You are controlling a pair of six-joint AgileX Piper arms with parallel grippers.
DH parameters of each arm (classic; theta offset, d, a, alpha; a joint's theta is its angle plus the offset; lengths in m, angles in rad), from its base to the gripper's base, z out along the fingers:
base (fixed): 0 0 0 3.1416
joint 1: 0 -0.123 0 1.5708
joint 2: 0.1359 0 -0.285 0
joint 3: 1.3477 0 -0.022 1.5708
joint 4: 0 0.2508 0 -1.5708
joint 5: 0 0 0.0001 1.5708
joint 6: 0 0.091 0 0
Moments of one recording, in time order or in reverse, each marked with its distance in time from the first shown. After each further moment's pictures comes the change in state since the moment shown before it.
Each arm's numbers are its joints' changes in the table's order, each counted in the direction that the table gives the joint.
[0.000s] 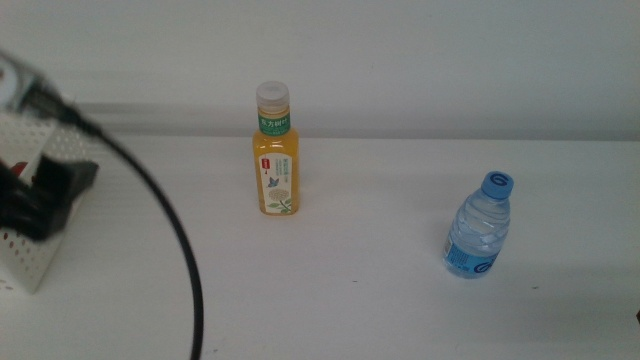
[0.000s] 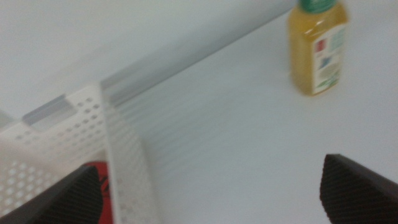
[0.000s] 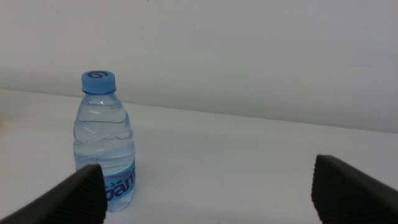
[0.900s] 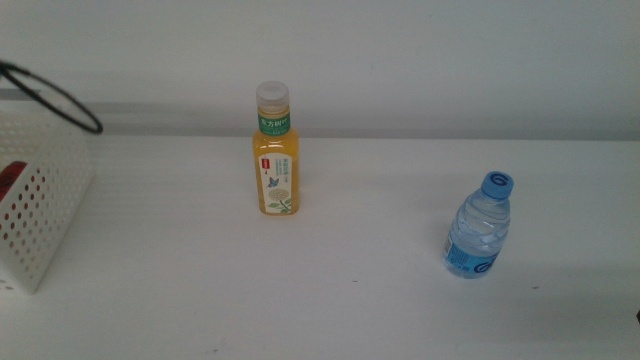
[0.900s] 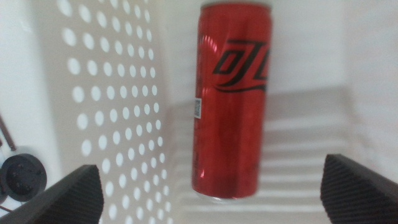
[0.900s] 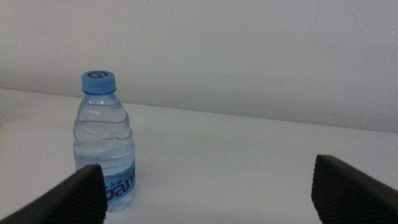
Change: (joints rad) left arm -0.508 0.970 -0.681 0.081 0.331 0.105; right arm 0.000 0.000 0.000 0.000 0.000 0.000
